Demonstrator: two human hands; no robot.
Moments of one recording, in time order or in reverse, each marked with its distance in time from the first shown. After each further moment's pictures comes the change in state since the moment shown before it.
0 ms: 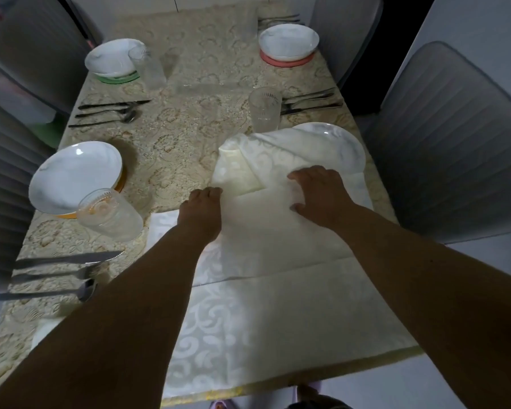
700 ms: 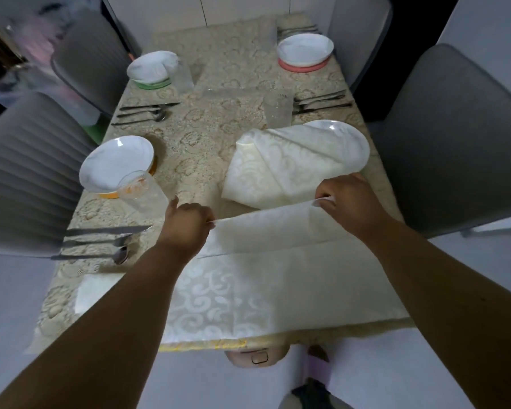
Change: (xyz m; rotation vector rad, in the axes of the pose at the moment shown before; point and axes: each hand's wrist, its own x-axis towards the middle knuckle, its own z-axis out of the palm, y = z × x) left_hand -0.102 -0.029 -0.020 0.036 0.167 0.061; right_hand -0.073 0.008 -0.026 0.185 0.257 -0.173
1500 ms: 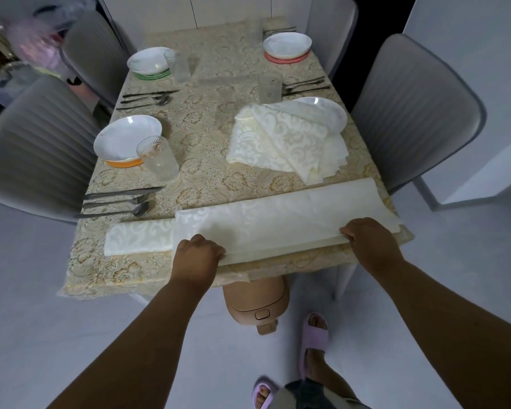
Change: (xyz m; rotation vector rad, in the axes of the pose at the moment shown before) left_hand -0.181 -0.001 0.054 0.060 0.042 0.123; right_hand -0.209 -0.052 0.033 -0.142 -0.109 0.321
